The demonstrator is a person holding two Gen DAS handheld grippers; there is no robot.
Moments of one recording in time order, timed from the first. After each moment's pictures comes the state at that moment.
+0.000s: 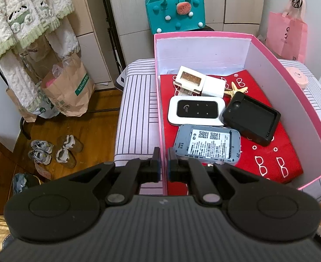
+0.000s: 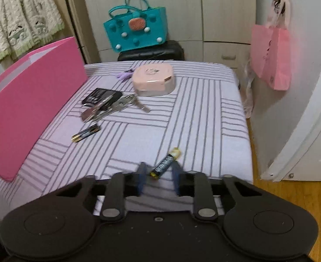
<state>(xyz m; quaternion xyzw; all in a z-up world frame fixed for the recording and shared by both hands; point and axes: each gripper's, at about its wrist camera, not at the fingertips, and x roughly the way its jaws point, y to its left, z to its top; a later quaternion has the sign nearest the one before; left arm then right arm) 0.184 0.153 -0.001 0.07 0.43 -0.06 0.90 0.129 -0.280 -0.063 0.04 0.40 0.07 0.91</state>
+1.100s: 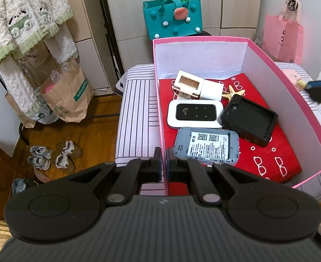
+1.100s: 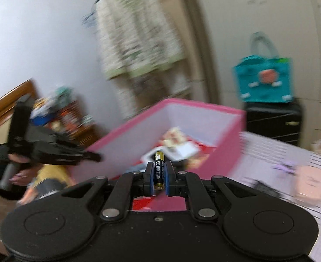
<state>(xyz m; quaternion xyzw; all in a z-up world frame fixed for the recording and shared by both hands) 0.178 0.156 0.000 0.07 0.41 -0.07 0.91 0.170 -0.113 0.044 0.03 0.32 0.40 0.86</state>
